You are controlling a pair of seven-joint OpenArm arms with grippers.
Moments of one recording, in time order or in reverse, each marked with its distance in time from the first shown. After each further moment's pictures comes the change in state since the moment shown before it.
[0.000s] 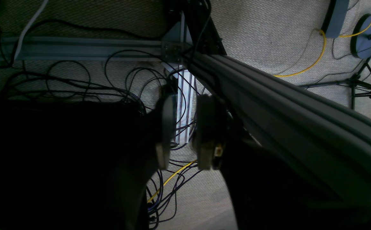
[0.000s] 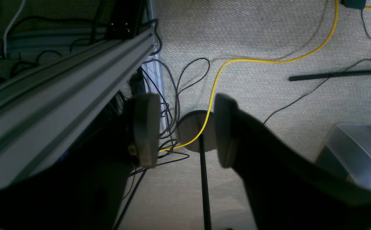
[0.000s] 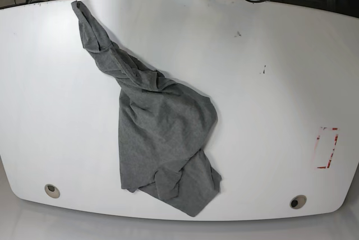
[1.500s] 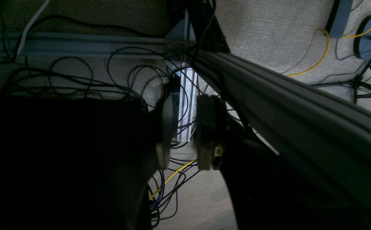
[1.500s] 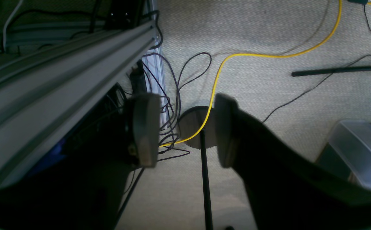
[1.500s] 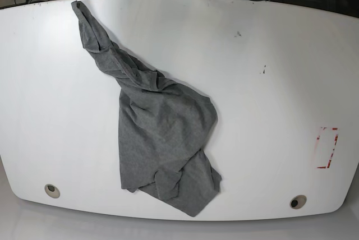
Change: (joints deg) left arm 1.2 -0.3 -0.4 0.7 -0.2 0.2 -0.3; right arm -2.2 -0.3 -0.3 1.0 0.0 0.0 0.9
